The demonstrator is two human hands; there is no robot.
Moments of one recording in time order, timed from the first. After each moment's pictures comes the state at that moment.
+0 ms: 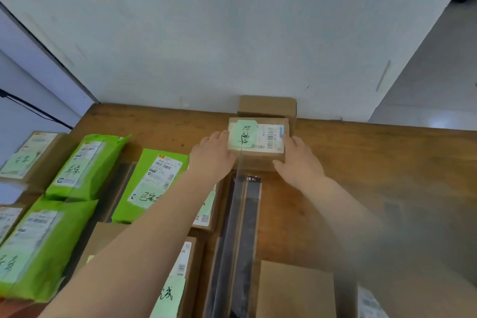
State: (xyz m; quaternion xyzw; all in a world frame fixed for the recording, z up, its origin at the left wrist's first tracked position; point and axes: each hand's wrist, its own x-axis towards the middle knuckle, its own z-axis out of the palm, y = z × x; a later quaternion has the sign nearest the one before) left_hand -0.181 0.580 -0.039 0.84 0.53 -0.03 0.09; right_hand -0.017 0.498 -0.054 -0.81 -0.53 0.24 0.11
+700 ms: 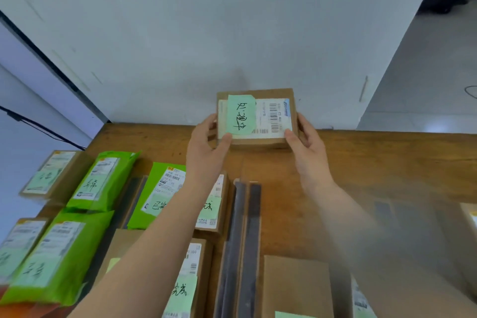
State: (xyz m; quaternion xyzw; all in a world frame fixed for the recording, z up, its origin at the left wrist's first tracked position) left_hand -0.189 0.537 0.036 0.69 0.51 0.38 0.34; right_hand -0.030 0.466 0.010 -0.61 -0.27 0.38 0.64
